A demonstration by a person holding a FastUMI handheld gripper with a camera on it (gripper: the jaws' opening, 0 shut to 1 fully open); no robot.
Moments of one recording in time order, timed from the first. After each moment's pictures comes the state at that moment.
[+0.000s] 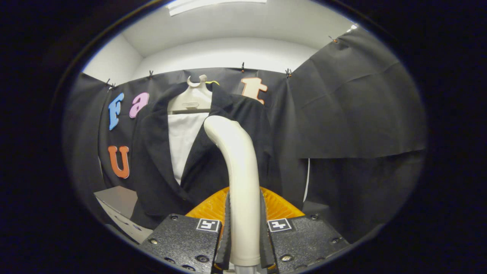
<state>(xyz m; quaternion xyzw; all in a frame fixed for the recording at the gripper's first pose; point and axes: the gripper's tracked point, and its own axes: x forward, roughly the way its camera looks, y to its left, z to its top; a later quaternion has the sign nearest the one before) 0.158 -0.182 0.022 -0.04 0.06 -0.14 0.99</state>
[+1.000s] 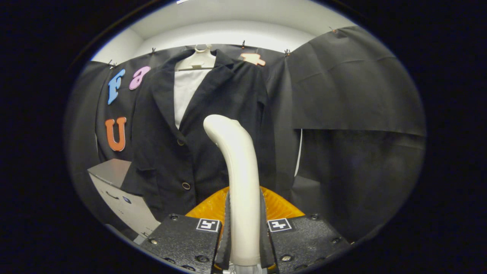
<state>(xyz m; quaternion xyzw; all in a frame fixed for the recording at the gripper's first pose) 0.095 -0.189 -0.082 -0.05 0.16 -0.18 0.97</state>
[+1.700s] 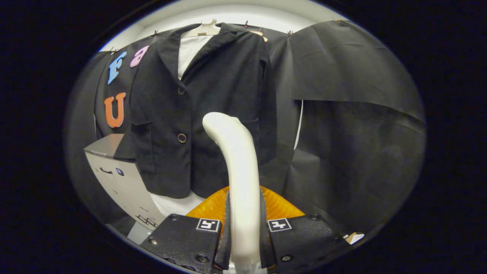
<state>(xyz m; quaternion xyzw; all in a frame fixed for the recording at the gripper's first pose) 0.057 -0.197 -0.179 -0.05 0.25 -0.19 0.95</state>
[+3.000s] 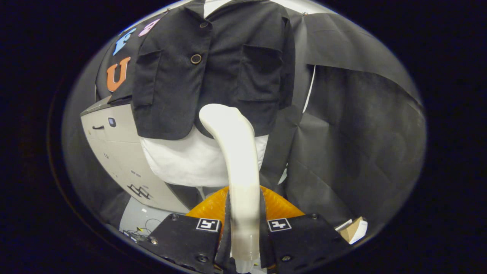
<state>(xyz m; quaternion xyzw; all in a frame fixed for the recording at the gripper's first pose) 0.013 -0.173 -0.301 -0.06 0.37 -0.19 0.91</state>
